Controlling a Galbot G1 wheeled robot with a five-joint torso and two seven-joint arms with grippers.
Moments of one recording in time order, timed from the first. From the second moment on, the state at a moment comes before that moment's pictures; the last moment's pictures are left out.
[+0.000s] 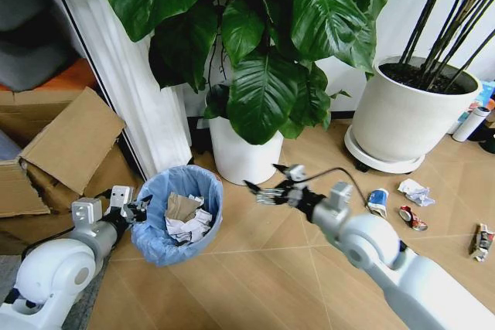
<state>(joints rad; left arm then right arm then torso) 1.40 -0.96 -0.65 -2.18 -0.70 0.73 -0.12 -1.21 0.90 0.25 2.11 0.63 -0.32 -0.07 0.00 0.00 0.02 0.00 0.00</state>
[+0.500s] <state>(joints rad) 1.42 -1.00 -0.66 -2.21 -0.66 0.73 -0.09 -1.48 0.97 0.52 2.08 0.51 -0.28 -0.07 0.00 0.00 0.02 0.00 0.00</state>
